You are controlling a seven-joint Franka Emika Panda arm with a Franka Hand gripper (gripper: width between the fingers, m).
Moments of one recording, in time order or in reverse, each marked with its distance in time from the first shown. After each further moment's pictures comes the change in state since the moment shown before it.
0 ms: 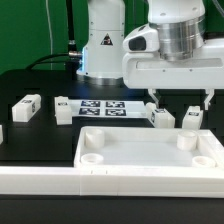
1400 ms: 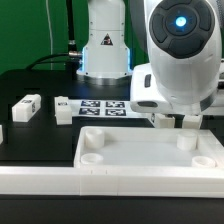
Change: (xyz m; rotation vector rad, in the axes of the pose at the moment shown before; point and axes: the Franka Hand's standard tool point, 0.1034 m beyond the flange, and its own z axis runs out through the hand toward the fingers) arm -0.008 -0.014 0.027 -0.068 -0.635 -0.073
